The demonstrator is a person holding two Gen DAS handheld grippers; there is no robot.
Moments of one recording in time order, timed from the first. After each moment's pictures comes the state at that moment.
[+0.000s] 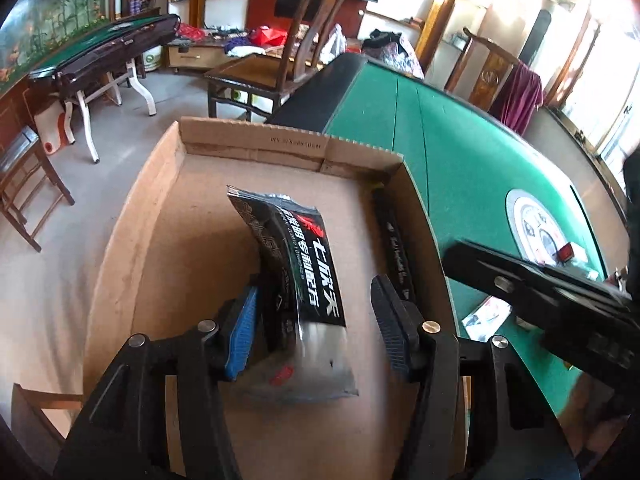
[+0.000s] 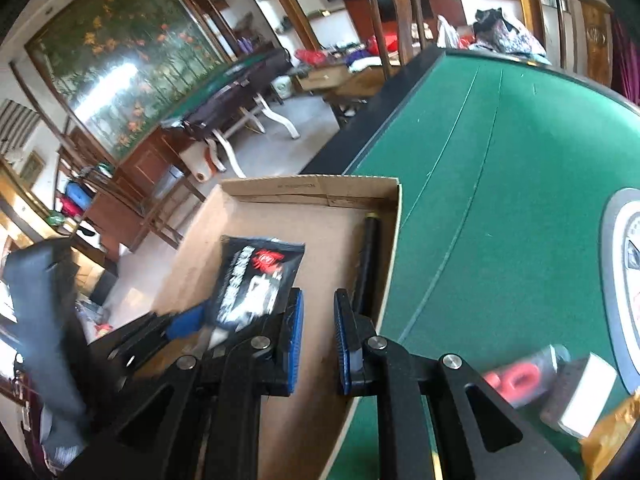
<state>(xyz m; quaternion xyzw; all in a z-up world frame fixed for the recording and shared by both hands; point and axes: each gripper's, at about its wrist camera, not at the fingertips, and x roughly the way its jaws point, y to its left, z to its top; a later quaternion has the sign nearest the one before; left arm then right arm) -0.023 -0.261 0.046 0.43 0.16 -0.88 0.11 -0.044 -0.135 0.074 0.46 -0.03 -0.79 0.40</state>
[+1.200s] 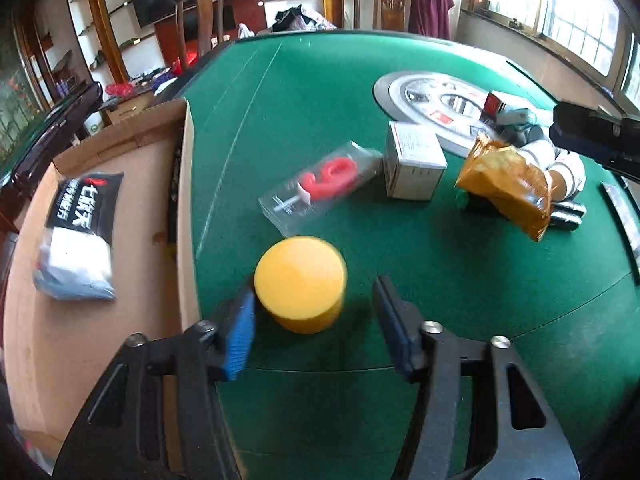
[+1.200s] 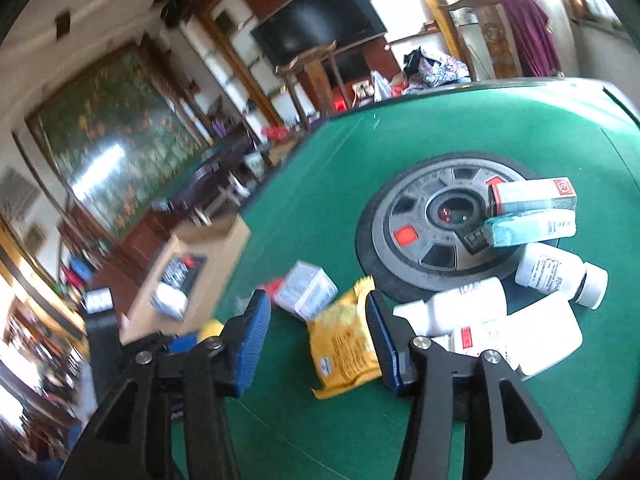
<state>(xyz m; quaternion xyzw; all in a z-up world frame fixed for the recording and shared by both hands) -0.009 -0.074 0.005 0.46 -0.02 -0.89 0.03 -0.034 0.111 0.066 0.40 -0.08 -0.85 0.34</state>
